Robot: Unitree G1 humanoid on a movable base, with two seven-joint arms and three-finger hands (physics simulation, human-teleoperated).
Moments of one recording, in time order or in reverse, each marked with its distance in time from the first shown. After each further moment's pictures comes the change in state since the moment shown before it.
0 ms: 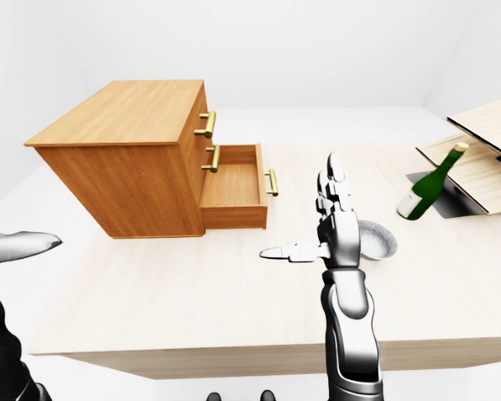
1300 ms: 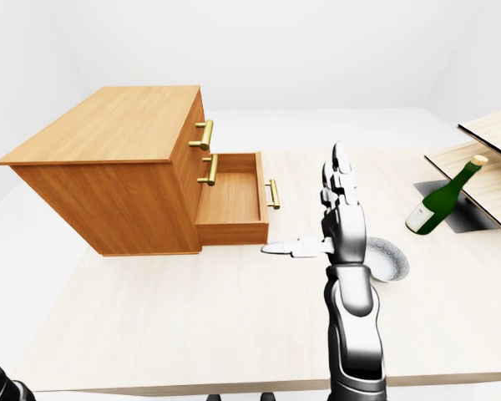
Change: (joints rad) left arm -0.042 0.072 0.075 -0.064 -0.150 0.000 0.083; right arm -0.026 -0.010 -0.011 -0.033 -0.021 0.000 0.000
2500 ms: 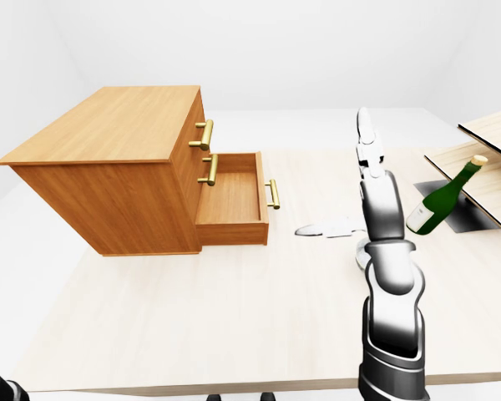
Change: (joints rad) left arm -0.005 0.026 0.018 -0.001 -0.047 0.000 0.029; right arm -0.144 -0.183 -0.158 0.036 -0.257 0.000 0.136
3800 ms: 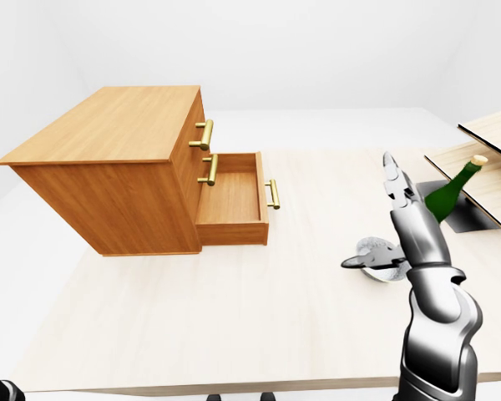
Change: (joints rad) left arm -0.004 0.018 0.014 0.003 -0.018 0.000 0.009; right arm 0.147 -0.065 -0.207 0.008 -0.254 0.000 0.220
